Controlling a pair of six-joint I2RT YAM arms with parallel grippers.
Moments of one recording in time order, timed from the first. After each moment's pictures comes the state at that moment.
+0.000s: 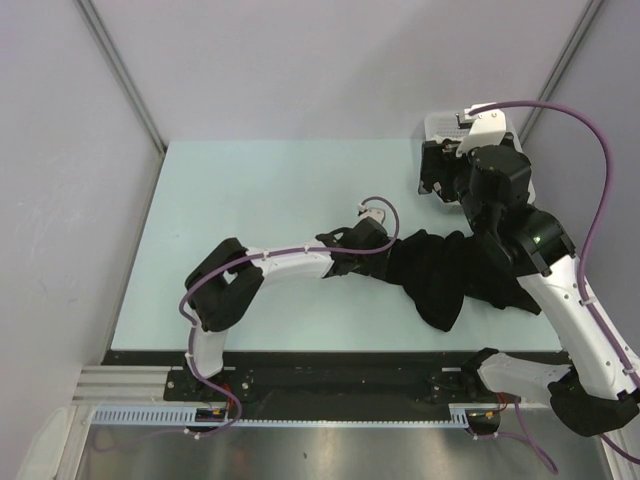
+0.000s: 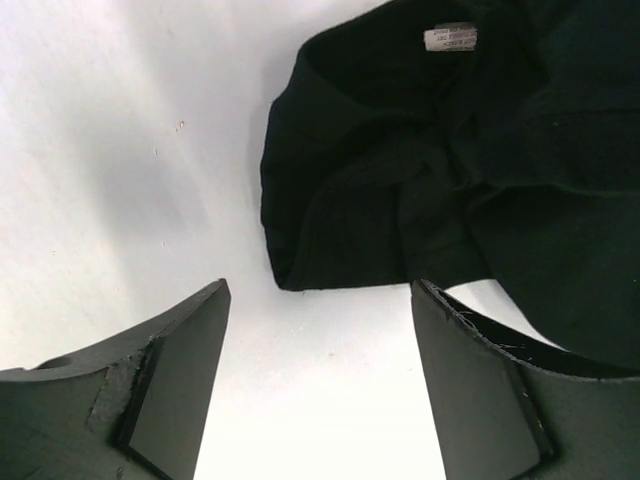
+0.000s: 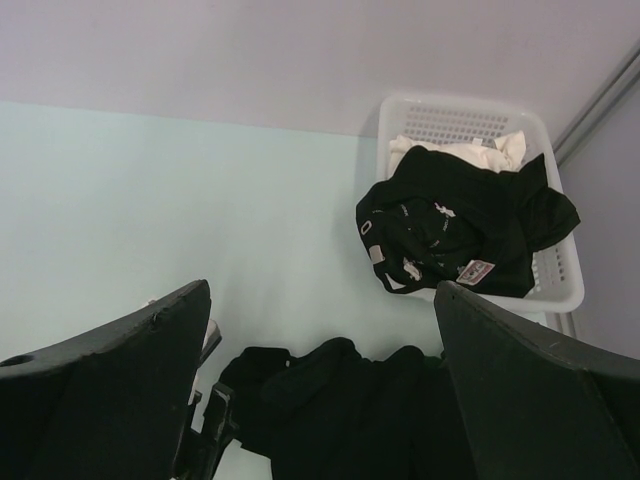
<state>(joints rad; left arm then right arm) -0.96 1.95 1.34 -0.24 -0.20 -0.56 0.57 1.12 1.54 -0.61 0.49 0.04</state>
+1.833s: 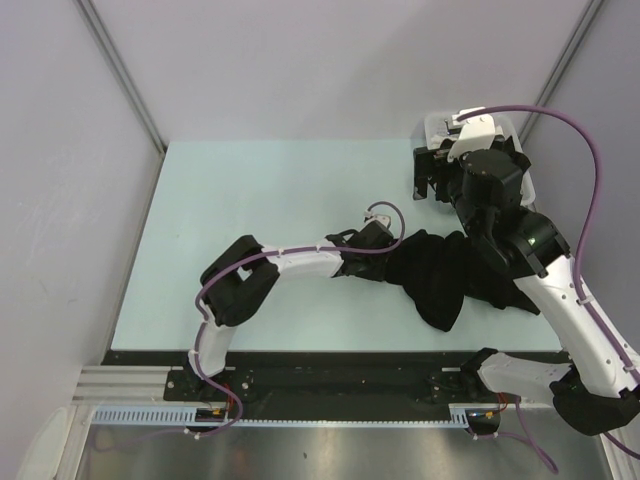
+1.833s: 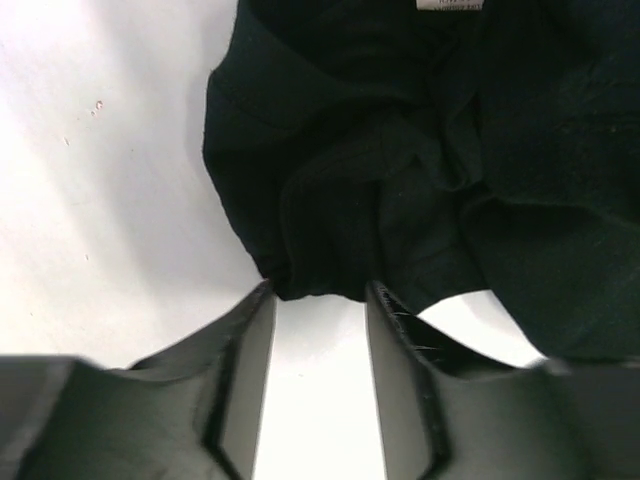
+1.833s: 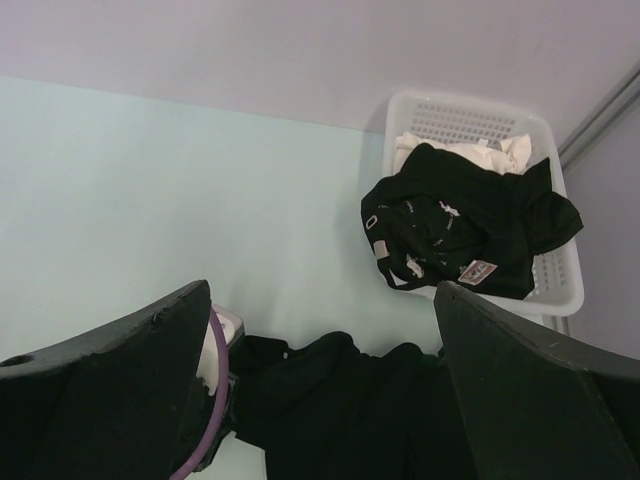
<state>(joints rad) -0.96 2.06 1.40 -0.28 -0.13 -0.61 0.62 1.12 1.52 -0.61 0.51 0.02</state>
